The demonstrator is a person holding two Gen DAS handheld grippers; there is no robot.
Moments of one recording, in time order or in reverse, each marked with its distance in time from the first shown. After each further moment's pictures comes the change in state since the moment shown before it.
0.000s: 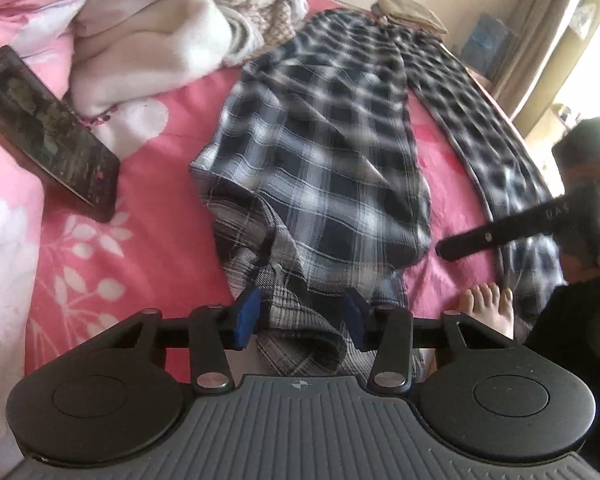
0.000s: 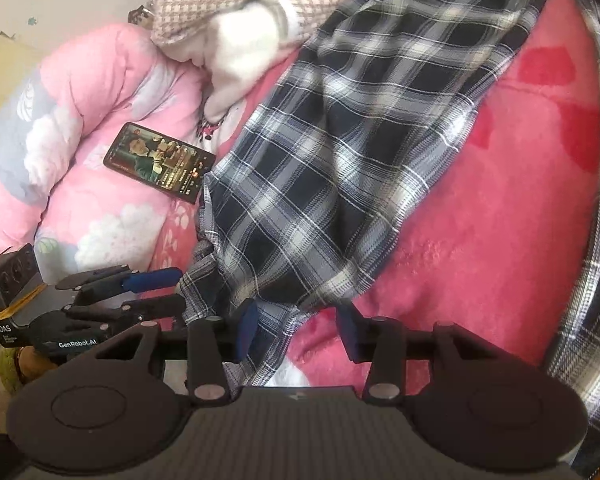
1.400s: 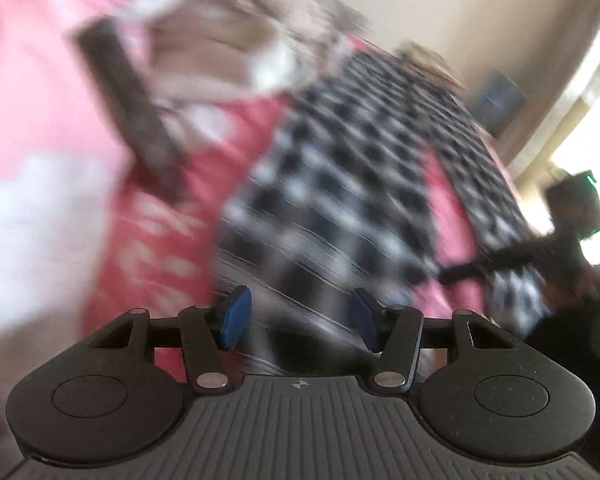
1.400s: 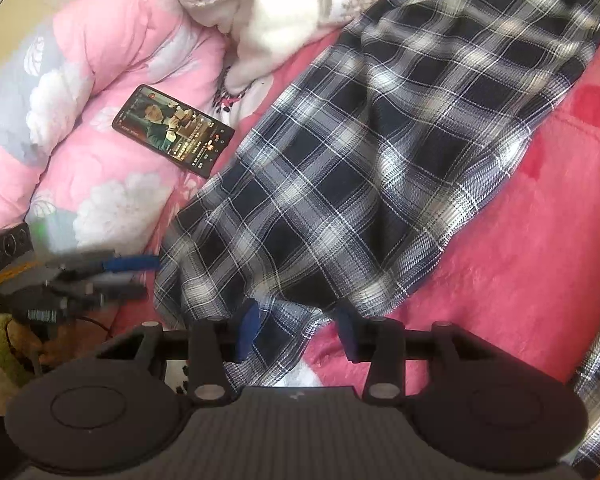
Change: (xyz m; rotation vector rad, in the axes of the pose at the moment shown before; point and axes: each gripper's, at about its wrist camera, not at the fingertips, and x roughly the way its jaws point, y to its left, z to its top) left arm -0.048 0.053 -0.024 -0.173 -0.107 -0.001; right arm 0.016 0.029 0.019 -0.124 0.091 -0.040
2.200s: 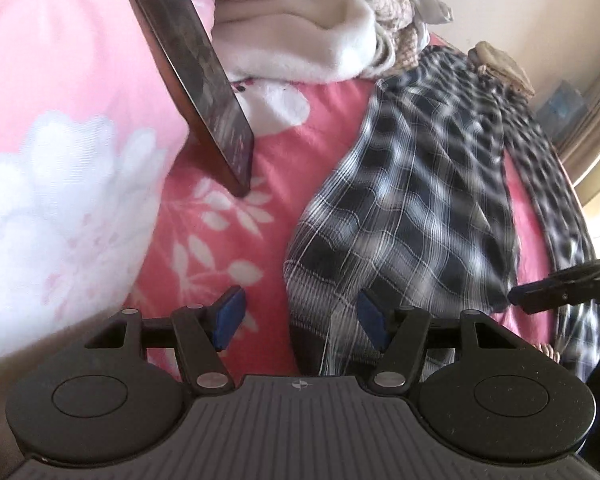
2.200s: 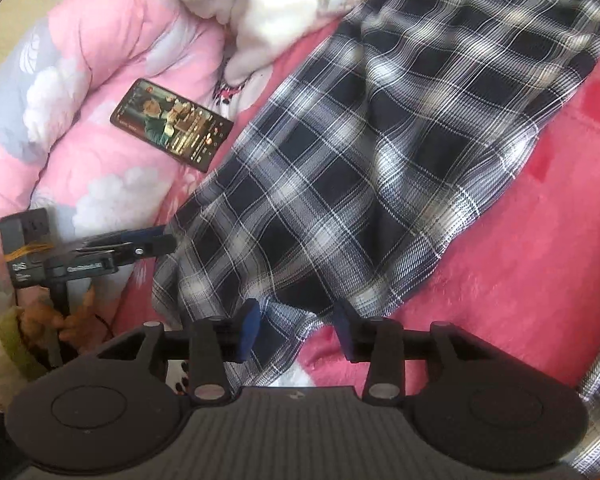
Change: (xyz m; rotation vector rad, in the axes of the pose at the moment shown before) left arm 0.033 0.020 0.006 -0.071 0.042 0.106; right arm 0.007 -0.010 0.007 -0.001 0.018 0.036
